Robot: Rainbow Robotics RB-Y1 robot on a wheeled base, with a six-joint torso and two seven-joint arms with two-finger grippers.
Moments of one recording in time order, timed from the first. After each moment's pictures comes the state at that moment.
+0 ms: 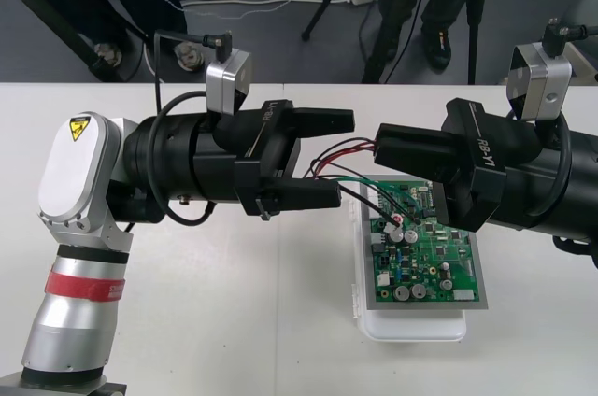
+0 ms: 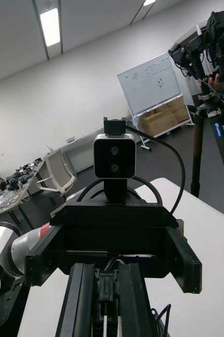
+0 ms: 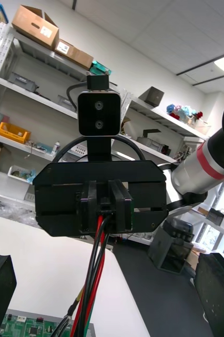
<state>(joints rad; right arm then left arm) -0.10 -0.89 0.22 -2.14 0.72 -0.77 -0.35 -0.38 0.10 0.01 -1.66 -1.20 -1.54 0.51</state>
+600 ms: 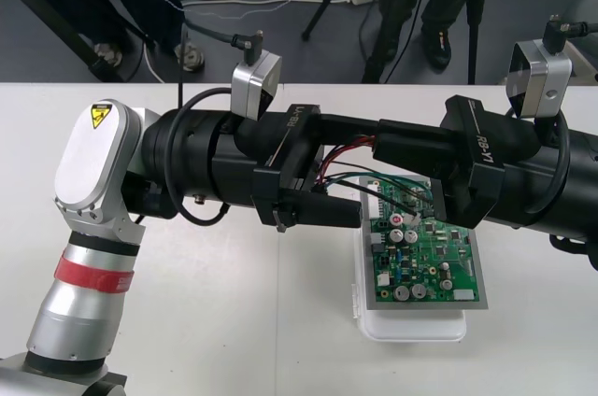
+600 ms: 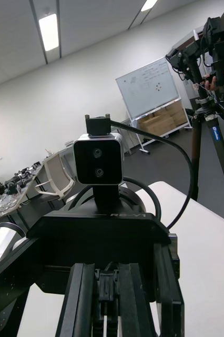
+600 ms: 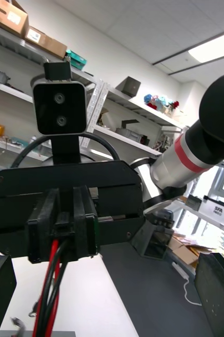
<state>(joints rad) -0.10 -0.87 0.22 -2.14 0.72 -0.77 -0.35 -0.42 0.13 -0.08 -1.66 -1.17 -1.54 0.50</state>
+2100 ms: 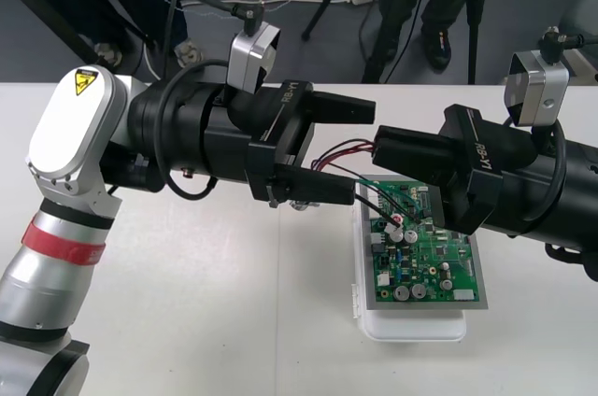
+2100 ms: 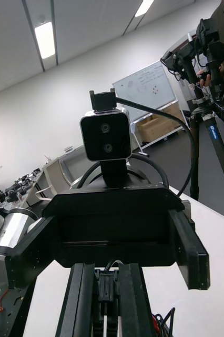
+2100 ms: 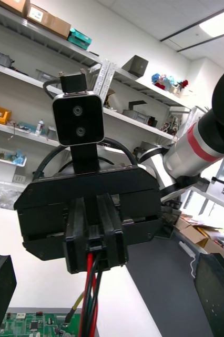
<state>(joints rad) -0.07 -0.84 0.22 -2.14 0.72 -0.76 -0.35 -0.51 0.28 -0.16 -1.66 -1.10 -1.43 0.50</state>
